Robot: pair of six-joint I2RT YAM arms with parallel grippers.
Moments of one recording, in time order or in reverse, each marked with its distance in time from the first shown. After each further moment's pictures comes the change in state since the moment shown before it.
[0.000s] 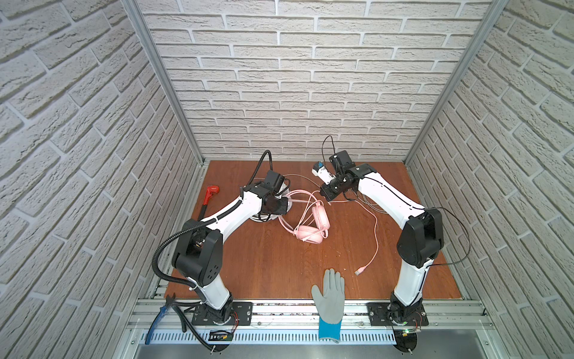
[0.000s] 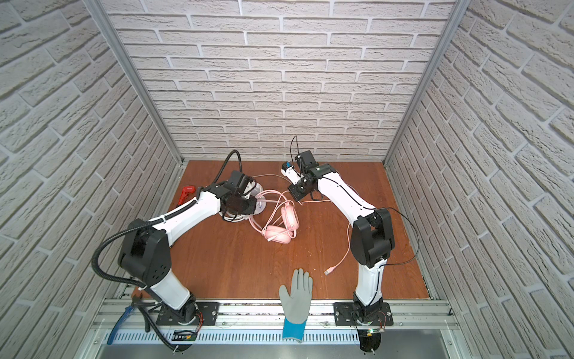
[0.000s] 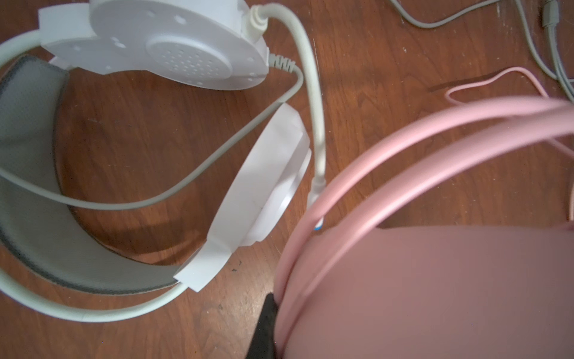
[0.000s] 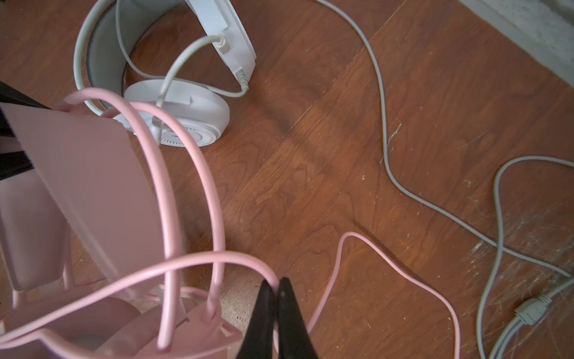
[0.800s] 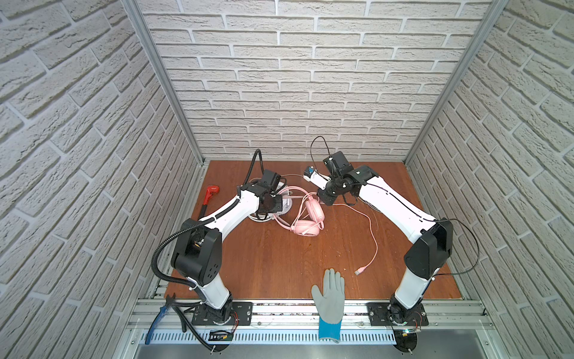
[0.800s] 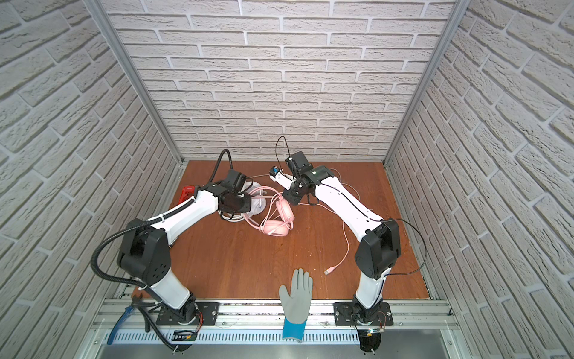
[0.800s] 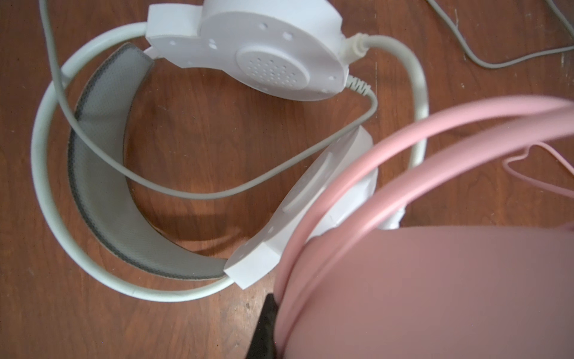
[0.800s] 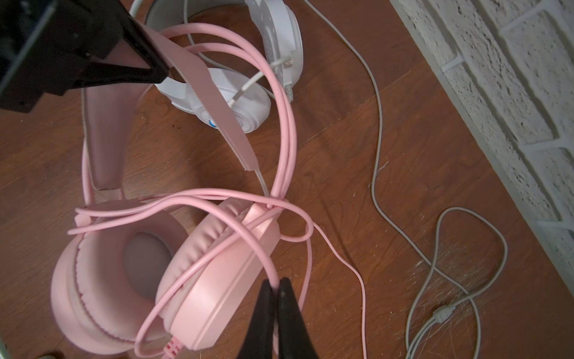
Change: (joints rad) left arm 0.033 0.001 0.001 -0.018 -0.095 -0.100; right arm 0.108 -0.105 0.024 -0.077 0.129 -0.183
